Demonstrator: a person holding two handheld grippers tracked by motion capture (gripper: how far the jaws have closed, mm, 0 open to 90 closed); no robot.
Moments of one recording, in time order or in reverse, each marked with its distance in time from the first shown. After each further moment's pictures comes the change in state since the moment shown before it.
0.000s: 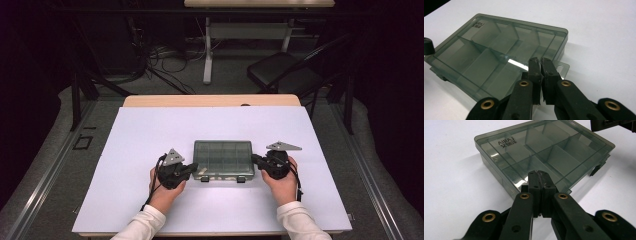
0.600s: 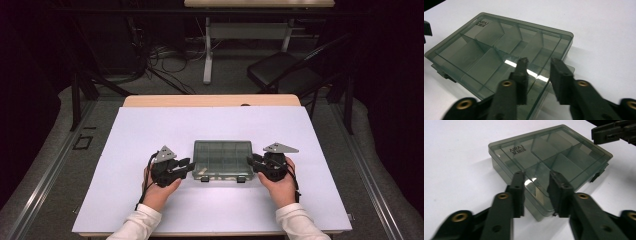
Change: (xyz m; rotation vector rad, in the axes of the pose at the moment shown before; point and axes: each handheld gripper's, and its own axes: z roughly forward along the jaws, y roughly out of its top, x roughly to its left) left arm 0.015 0.002 -0.012 -0.053 -0.007 -0.028; right arm 0.010 -0.001 -0.001 -0.011 -0.018 -0.055
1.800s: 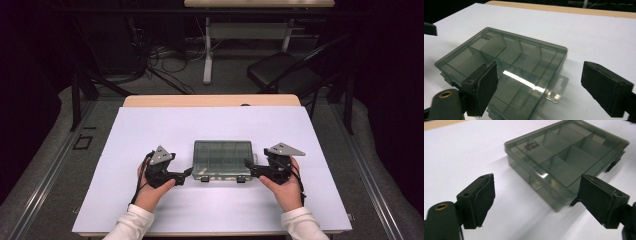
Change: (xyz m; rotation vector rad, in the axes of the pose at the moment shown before) left arm 0.012 -0.002 -0.018 0.023 0.064 0.096; right arm -0.001 0.003 -0.018 -0.104 -0.007 -0.012
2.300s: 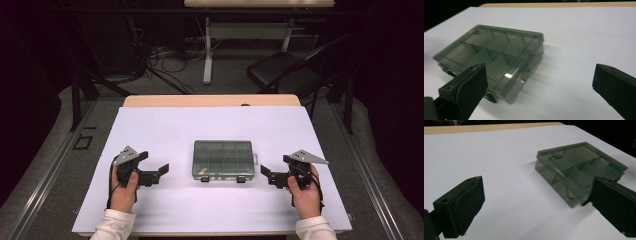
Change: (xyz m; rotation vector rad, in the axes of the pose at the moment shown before) left arm 0.044 -0.024 -0.051 -0.126 0.040 -0.172; right arm -0.031 -0.021 -0.036 -0.014 -0.022 0.068
